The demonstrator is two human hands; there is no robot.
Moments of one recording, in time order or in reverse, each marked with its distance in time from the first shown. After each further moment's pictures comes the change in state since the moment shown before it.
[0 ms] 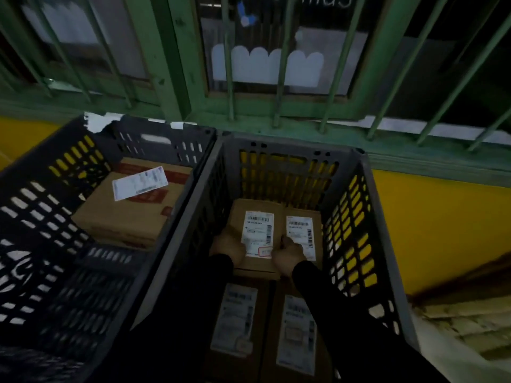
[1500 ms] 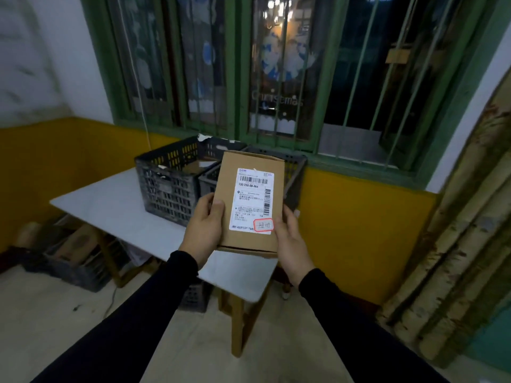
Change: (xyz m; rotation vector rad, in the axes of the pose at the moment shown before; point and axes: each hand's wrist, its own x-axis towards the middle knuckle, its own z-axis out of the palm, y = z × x) left_hand -0.662 -0.079 0.110 -0.776 0.525 0.425; right_hand -0.580 0.306 -0.070 0.534 -0.117 -0.813
